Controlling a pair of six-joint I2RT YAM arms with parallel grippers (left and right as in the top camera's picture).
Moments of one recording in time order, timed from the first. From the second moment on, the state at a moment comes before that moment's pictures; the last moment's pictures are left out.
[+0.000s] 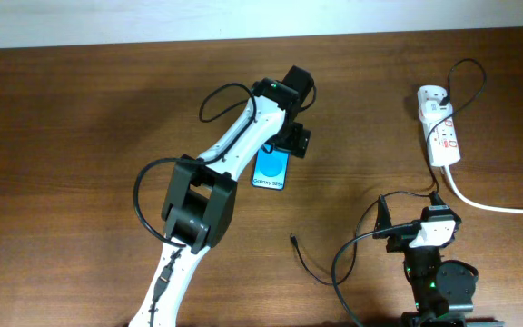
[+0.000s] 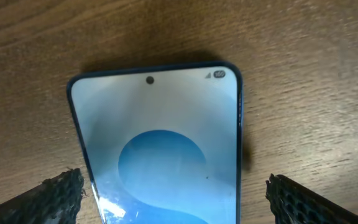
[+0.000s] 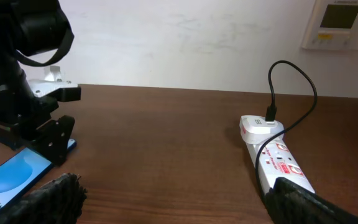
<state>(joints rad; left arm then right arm) -0.58 2.50 2.21 -1.16 -0.05 -0.25 -0.02 0.01 0.01 -0.07 -0.05 -0.03</state>
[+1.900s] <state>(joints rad) -0.58 2.53 2.23 -1.25 -0.06 -0.26 -0.02 0.01 0.01 -0.07 -0.05 -0.03</state>
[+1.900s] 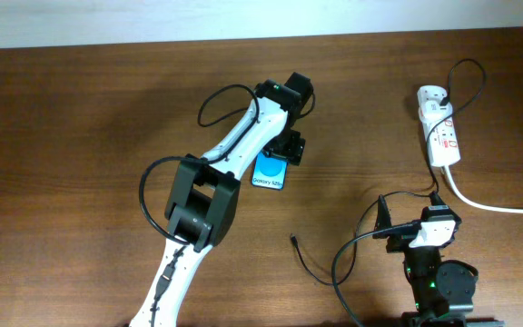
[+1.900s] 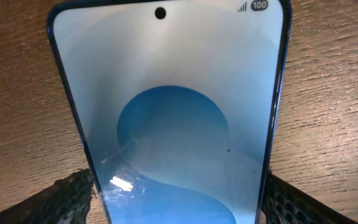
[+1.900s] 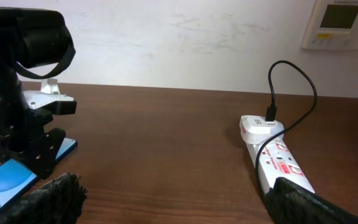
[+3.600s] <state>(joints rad) -0.57 2.58 2.48 -1.40 0.00 -0.27 -0.02 0.01 0.01 -0.07 -0.05 -0.03</state>
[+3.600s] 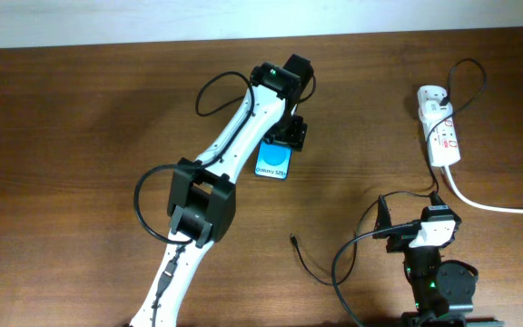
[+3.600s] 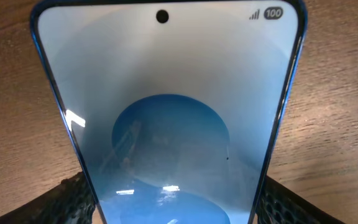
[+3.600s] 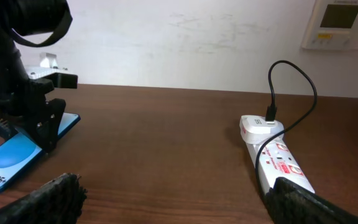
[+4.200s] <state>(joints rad) -0.38 2.58 2.50 -1.58 0.57 -0.27 -0.02 0.01 0.01 -0.07 -0.05 -0.03</state>
